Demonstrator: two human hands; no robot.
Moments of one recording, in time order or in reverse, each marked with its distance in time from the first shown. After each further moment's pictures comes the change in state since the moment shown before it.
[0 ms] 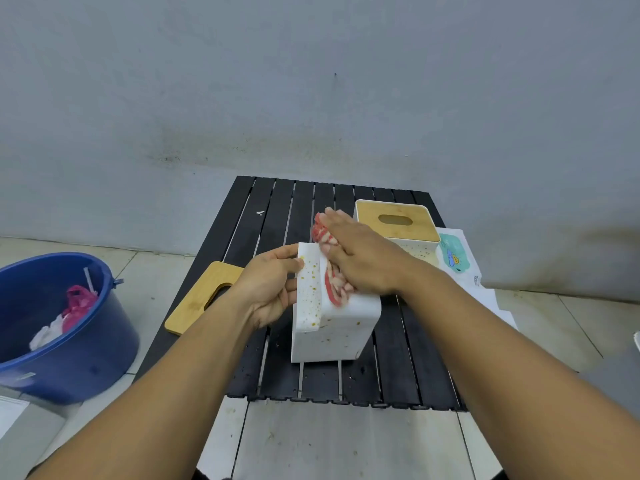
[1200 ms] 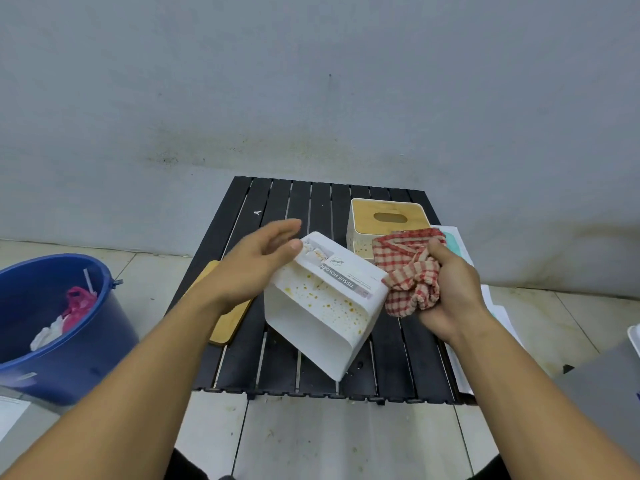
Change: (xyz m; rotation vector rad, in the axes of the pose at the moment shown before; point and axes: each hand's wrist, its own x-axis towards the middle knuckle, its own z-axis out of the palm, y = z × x) left_hand -0.027 0.029 -0.018 0.734 -0.061 0.333; right_hand -0.074 0.033 0.013 1.766 0.649 0.559
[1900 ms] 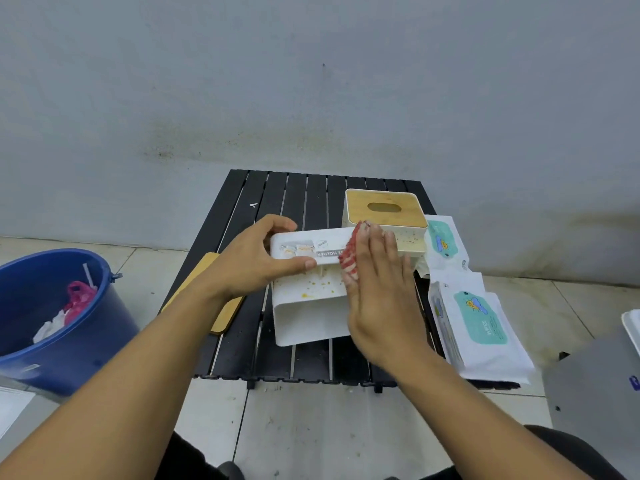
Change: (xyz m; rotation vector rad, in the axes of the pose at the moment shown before) left_hand 0.005 -0.008 0.007 0.216 0.026 0.063; right_hand -0.028 0.067 0.001 -1.643 -0.130 -0.850
